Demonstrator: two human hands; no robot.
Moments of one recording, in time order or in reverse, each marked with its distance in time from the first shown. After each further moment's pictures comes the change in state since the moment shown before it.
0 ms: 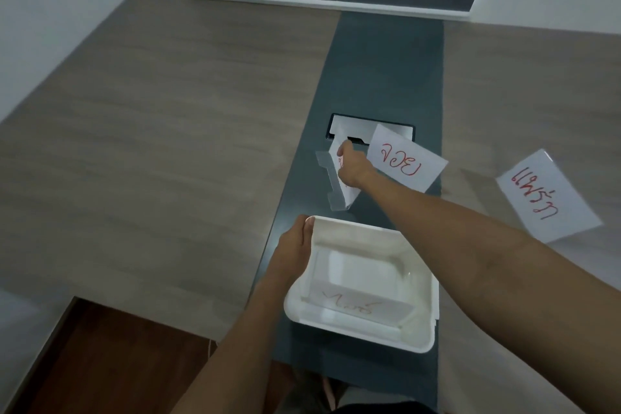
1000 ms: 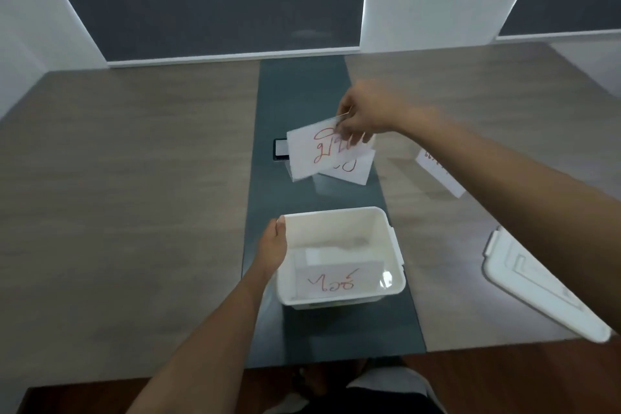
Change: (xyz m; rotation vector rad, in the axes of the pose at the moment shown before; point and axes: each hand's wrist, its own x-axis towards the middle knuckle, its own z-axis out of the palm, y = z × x) left_hand 0.005 0.007 -0.005 -0.219 -0.140 -0.005; right_hand -0.185 -0.025 -0.173 -0.088 0.199 -0.148
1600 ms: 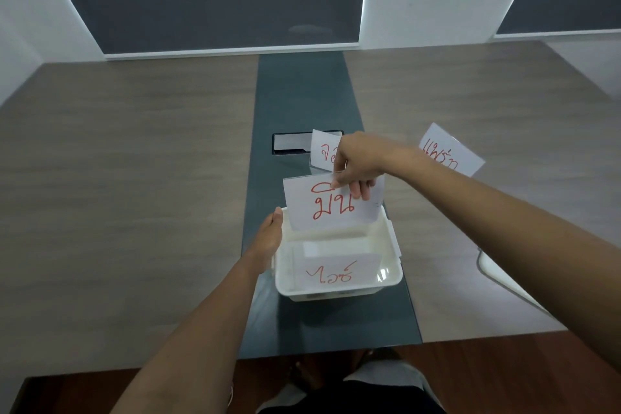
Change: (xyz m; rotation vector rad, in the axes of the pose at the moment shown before) left_hand 0.014 -0.004 -0.005 -0.250 -0.182 -0.256; right_hand -0.045 -0.006 0.055 -0.154 -0.343 0.085
